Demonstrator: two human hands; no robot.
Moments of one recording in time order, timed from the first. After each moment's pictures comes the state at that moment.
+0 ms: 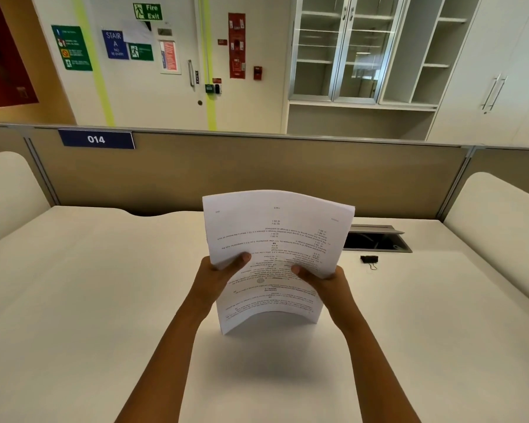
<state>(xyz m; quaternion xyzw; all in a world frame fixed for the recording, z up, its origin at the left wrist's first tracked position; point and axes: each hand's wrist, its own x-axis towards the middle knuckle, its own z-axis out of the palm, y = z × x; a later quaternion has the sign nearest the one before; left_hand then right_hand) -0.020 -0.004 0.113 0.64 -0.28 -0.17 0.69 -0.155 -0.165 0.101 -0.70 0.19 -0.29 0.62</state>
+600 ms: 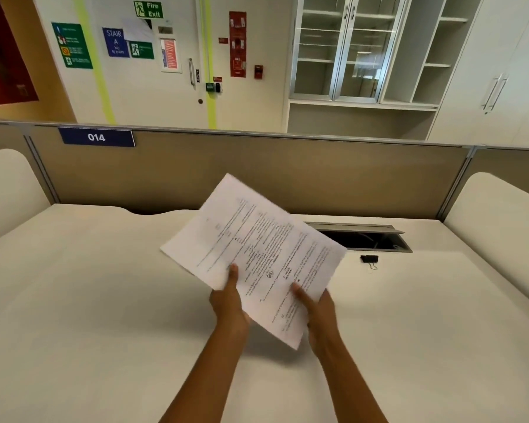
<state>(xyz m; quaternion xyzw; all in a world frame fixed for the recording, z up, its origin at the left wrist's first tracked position) -0.050 -0.038 0.070 0.45 0.09 -0.21 0.87 -0.146 -0.152 0.028 -0.52 0.28 -0.32 0.74</state>
